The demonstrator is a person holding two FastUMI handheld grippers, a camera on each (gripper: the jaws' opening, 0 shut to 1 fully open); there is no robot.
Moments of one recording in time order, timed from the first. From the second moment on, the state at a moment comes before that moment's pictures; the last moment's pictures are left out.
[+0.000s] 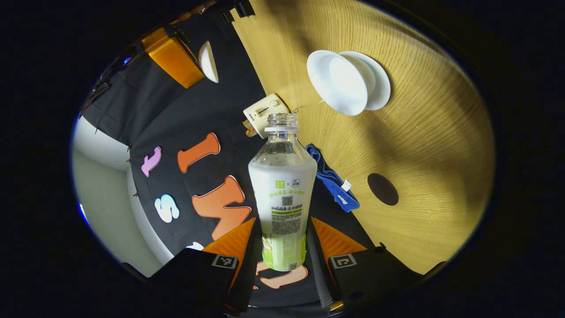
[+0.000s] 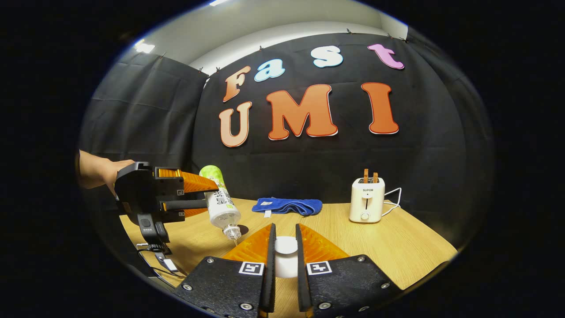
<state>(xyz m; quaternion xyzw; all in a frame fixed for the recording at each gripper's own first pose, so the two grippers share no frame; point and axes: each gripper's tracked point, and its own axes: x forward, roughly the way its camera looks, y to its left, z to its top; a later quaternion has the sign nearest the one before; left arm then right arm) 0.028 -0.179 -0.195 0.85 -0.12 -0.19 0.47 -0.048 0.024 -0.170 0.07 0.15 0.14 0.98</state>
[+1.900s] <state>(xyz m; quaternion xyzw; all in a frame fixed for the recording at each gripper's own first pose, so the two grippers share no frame) 0.072 -0.129 -0.133 0.15 -0.01 -0.15 0.98 -0.032 0.061 -0.135 0.07 0.13 0.13 0.98</state>
